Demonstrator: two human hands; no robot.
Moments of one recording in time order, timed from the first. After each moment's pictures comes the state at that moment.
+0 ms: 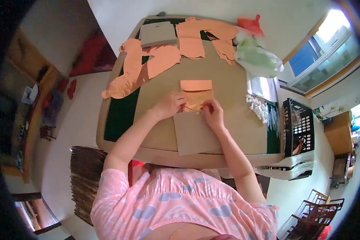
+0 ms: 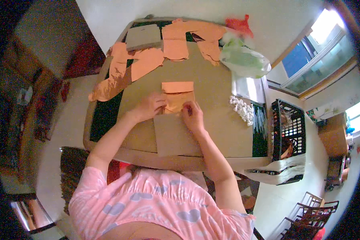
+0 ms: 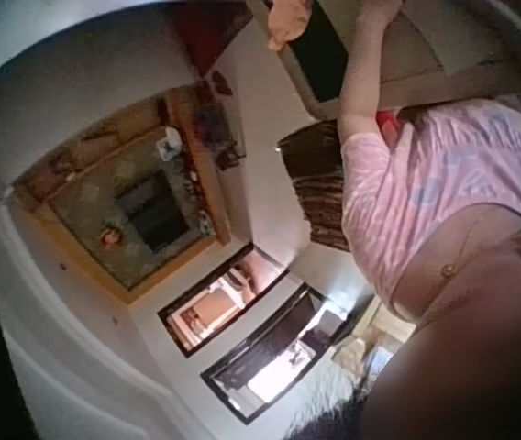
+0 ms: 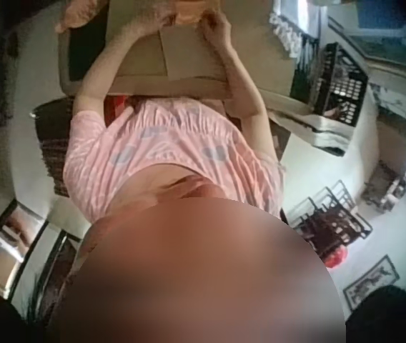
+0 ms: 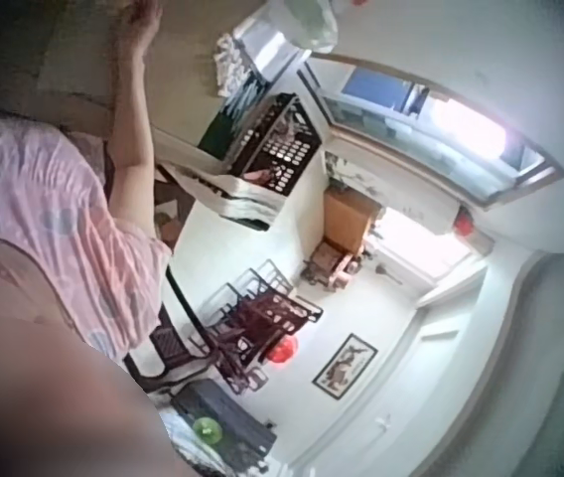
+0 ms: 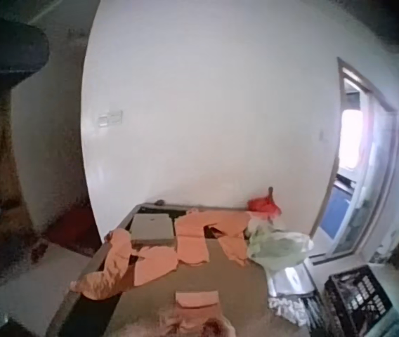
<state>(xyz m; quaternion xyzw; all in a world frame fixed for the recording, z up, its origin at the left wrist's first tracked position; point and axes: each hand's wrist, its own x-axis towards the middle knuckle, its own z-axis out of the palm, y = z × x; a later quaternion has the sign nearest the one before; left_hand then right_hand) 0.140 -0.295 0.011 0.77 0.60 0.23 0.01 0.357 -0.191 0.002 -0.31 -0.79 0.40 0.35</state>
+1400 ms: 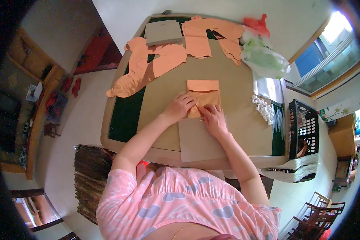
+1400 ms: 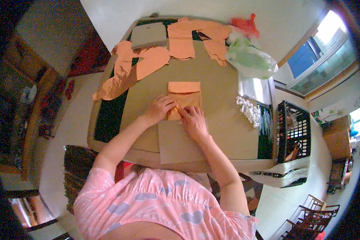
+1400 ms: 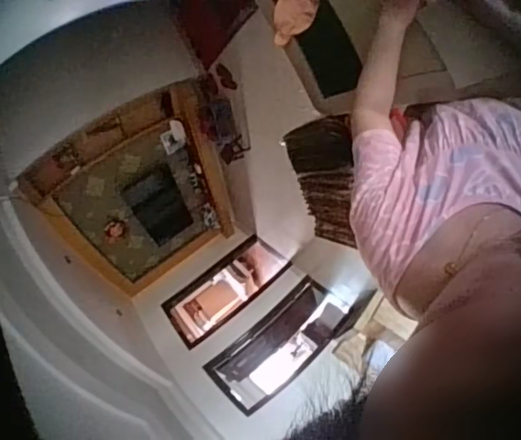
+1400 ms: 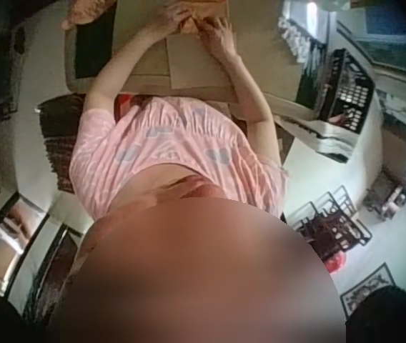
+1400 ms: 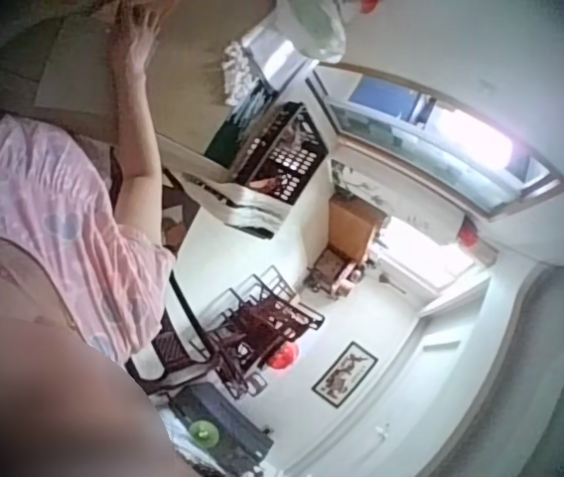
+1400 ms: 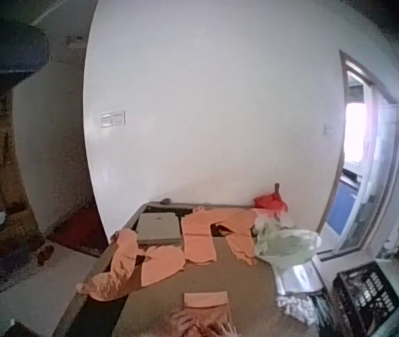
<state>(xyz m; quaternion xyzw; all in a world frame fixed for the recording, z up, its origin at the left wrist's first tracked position) 0.160 -0.294 -0.011 0.74 0.61 0.23 -0.15 0.357 -0.213 0.015 -0.19 -0.93 0.15 0.29</state>
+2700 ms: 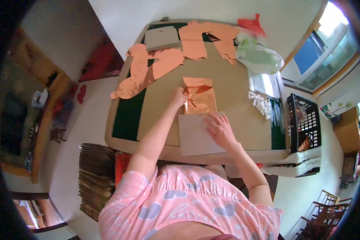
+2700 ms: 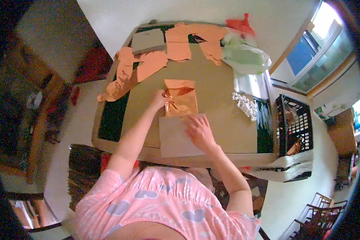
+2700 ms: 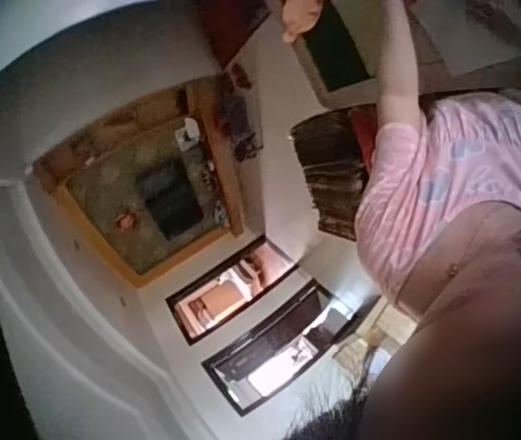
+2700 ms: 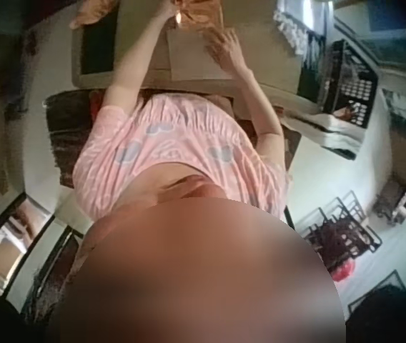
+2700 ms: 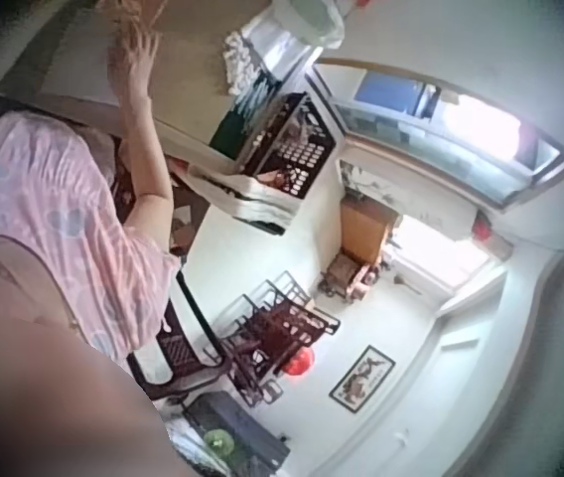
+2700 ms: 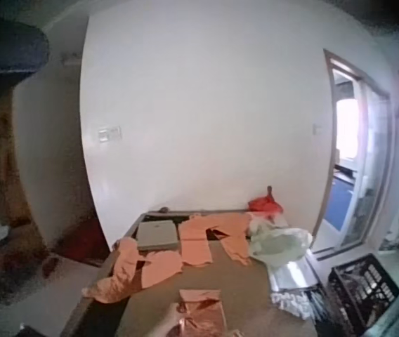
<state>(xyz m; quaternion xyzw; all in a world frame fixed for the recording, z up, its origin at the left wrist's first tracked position) 0.141 -0.246 -0.039 0.38 0.84 0.32 0.22 0.430 -0.238 0.033 -0.15 -0.95 0.17 0.20</state>
